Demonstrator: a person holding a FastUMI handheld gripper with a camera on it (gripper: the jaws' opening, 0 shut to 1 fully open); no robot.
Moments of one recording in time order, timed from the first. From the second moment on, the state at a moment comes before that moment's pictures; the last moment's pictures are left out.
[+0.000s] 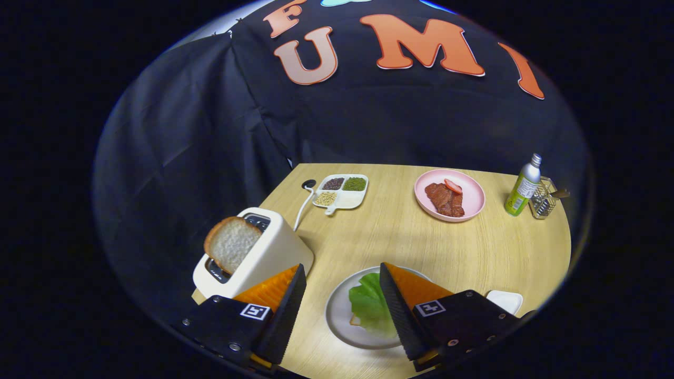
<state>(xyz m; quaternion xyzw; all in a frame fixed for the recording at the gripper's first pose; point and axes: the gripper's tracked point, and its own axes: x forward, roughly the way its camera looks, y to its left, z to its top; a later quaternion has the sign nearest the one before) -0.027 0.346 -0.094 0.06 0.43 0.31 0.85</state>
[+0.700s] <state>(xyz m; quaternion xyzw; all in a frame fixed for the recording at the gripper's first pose) -0.069 0.490 -0.026 0.04 0.50 0.40 0.77</state>
